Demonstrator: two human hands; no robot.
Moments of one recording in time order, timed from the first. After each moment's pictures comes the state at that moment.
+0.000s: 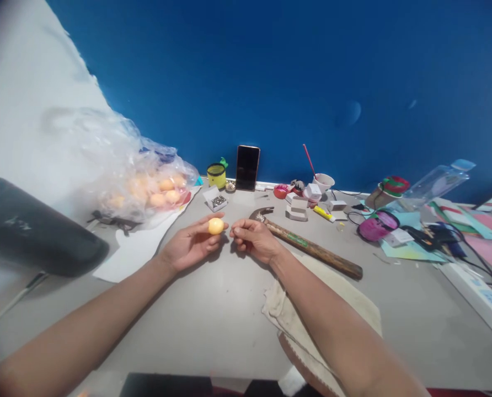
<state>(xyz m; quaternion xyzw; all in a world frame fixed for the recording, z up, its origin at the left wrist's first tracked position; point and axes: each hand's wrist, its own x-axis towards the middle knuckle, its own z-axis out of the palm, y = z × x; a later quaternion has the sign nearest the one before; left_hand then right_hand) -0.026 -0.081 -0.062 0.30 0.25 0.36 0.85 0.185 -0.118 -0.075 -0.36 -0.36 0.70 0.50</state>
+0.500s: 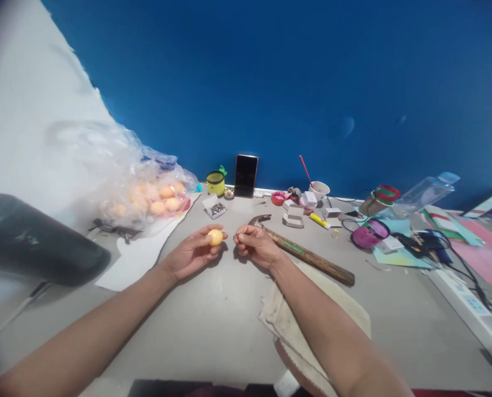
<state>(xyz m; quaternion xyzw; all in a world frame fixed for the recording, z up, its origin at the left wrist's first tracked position) -0.025 -0.083 -0.059 0.31 0.23 0.34 0.86 0.196 -0.114 -0.078 -0.31 -0.34 0.72 0.51</state>
